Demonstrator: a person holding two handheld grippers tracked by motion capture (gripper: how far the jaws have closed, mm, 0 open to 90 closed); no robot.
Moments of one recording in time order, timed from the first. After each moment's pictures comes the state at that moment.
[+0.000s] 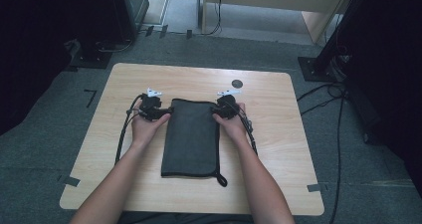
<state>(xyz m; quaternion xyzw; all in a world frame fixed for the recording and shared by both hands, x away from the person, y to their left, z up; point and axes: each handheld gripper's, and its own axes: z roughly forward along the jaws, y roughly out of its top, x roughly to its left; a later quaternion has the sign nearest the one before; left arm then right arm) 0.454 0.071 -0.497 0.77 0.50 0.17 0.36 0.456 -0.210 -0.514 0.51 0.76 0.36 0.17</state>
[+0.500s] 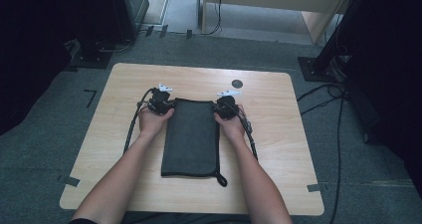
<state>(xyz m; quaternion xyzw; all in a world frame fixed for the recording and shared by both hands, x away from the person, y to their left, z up) 0.470 0.055 -0.491 0.80 0.45 0.16 0.35 0.452 -0.208 -0.511 0.51 0.75 0.38 0.18</state>
